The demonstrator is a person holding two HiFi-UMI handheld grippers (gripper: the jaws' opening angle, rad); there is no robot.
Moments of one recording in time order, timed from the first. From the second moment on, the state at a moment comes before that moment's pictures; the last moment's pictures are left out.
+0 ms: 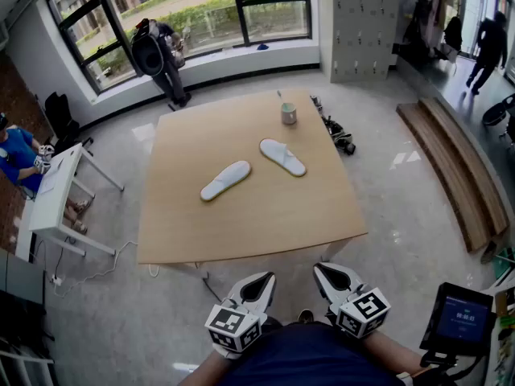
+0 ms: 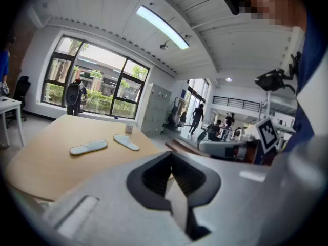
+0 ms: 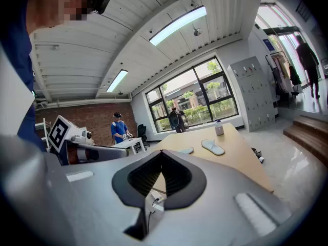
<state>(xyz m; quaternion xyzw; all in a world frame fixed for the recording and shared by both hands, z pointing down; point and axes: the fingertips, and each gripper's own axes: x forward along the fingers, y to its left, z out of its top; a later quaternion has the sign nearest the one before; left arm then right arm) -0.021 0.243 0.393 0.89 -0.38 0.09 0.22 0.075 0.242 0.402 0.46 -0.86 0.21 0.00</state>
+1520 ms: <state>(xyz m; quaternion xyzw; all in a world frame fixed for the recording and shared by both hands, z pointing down) -0.151 -0.159 0.563 0.87 -0.34 0.36 -0.02 0.135 -0.129 0.533 0.54 -0.80 0.15 0.24</state>
